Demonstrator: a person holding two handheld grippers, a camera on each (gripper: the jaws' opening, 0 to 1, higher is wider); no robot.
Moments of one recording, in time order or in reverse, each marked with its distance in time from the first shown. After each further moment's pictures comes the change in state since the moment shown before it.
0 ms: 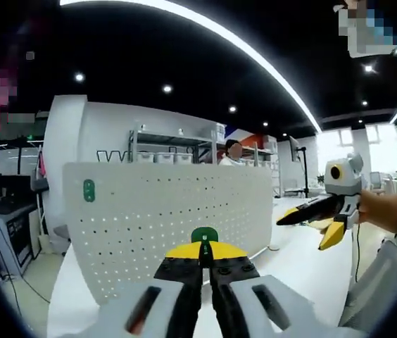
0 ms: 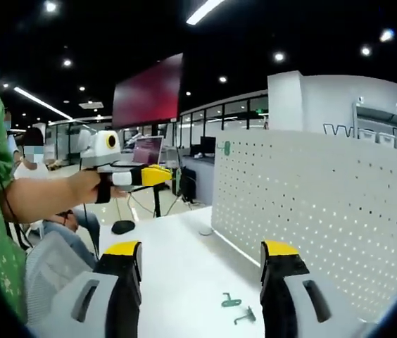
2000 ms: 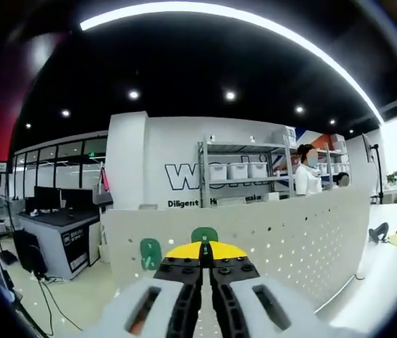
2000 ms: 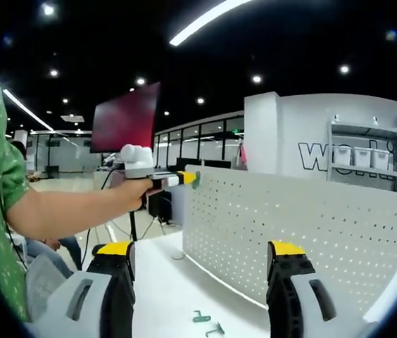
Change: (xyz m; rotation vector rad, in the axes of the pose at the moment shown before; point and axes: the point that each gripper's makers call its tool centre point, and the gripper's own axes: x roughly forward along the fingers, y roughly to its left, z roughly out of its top) left arm 0.114 0.134 0.056 0.065 -0.049 0.430; right arm -0.041 -0.046 0.065 -0.007 -0.129 -0.154
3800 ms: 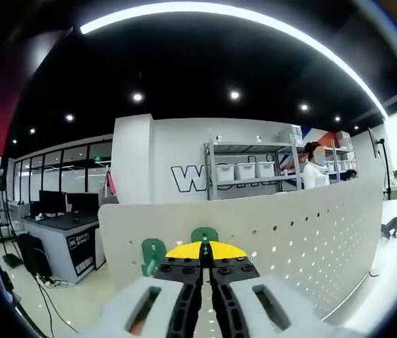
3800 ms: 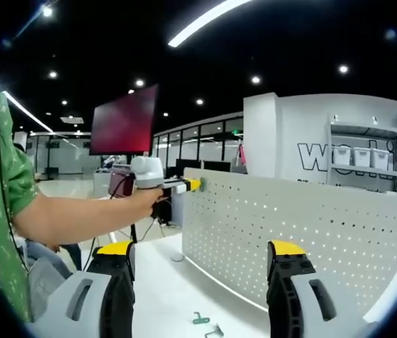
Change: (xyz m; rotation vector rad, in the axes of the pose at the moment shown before) left arm 0.023 0.013 -0.015 0.016 -0.019 0.042; right arm 0.001 -0.003 0.005 0.008 -0.003 0.002
